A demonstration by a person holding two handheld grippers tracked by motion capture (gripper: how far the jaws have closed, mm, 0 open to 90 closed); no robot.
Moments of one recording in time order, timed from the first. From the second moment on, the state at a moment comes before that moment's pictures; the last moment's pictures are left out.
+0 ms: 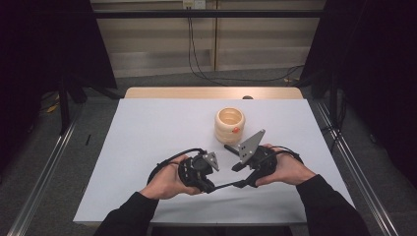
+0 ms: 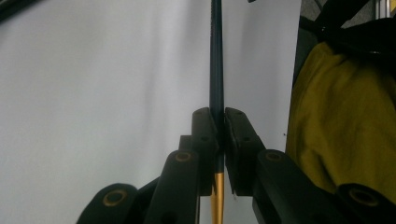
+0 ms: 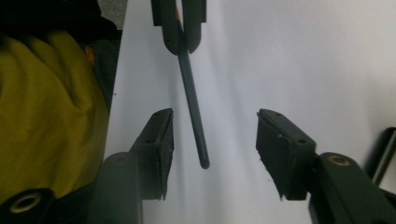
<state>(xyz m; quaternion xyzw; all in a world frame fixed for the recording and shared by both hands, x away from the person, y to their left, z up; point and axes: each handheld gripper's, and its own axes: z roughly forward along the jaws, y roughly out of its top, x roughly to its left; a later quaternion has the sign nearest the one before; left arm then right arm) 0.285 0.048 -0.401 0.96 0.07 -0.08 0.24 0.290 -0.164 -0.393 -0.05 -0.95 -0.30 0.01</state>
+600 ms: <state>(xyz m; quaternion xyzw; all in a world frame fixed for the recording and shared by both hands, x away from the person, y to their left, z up) 0.278 0.038 -0.403 0.96 0.05 -0.07 0.25 0.285 -0.145 -0.414 -0.01 -0.96 -0.28 0.06</state>
